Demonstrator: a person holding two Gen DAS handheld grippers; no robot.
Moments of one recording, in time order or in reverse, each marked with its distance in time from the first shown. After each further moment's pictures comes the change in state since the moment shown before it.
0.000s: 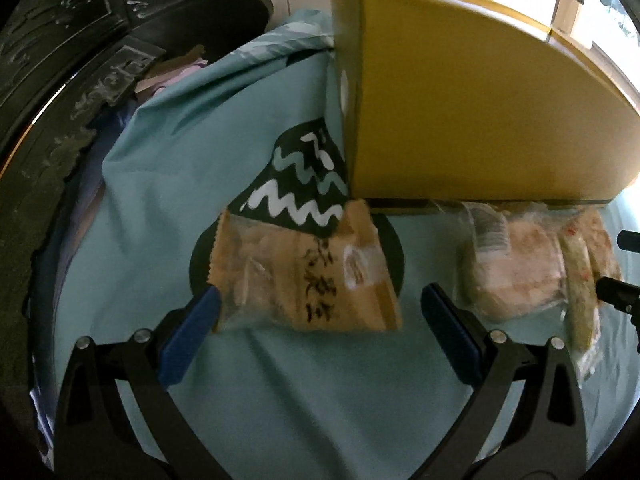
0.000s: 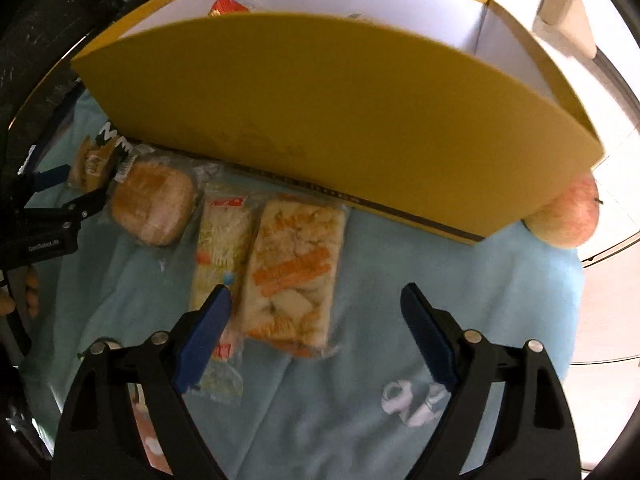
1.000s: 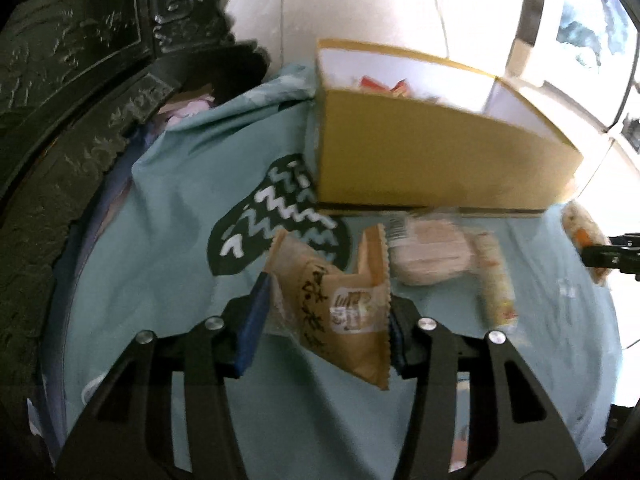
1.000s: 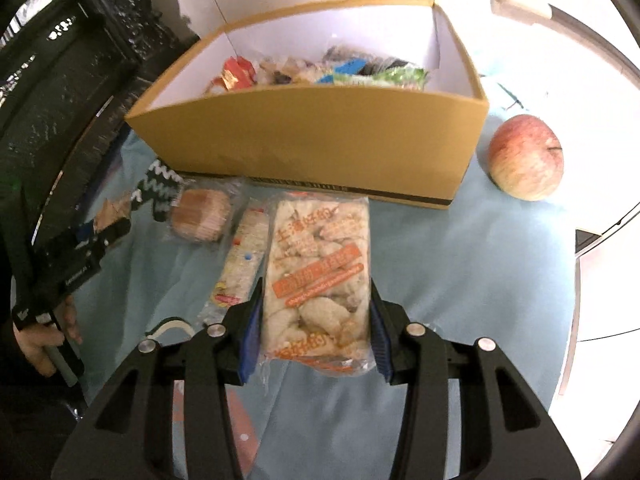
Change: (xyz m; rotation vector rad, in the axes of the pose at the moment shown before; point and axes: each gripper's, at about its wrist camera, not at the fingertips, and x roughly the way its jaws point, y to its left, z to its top) left arm -0.091 0.001 -0.041 -0.038 -0.178 -0.123; right arm -0.082 -0.035 -0.031 0.123 -0.094 0.178
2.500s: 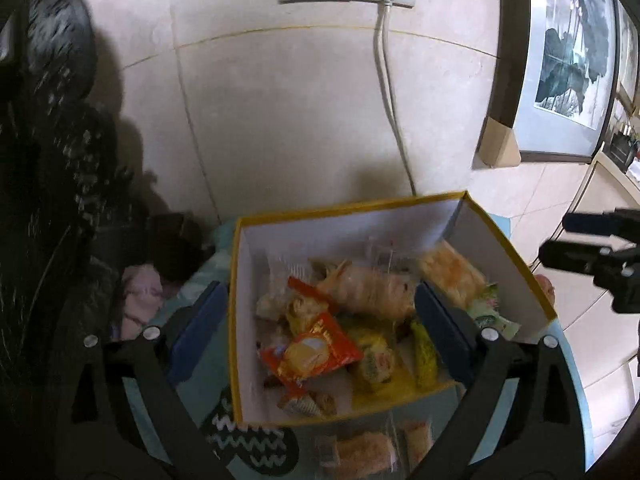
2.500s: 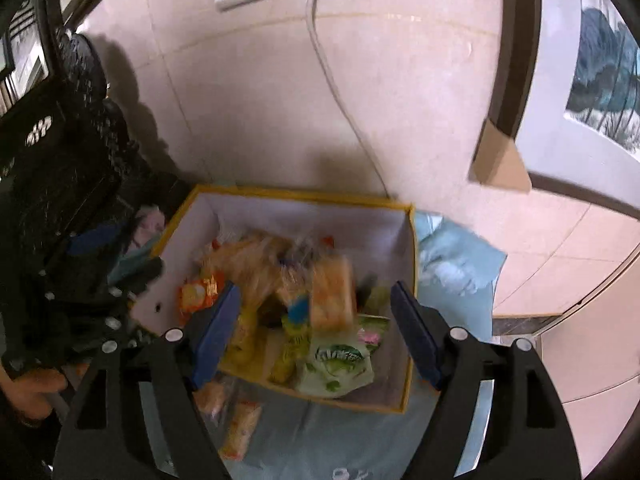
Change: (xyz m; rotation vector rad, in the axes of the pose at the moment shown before) left arm 0.008 -0.076 0.185 0.142 -0.143 -0.031; right arm -0.056 0.009 0.153 -0.032 -0.213 -0.130
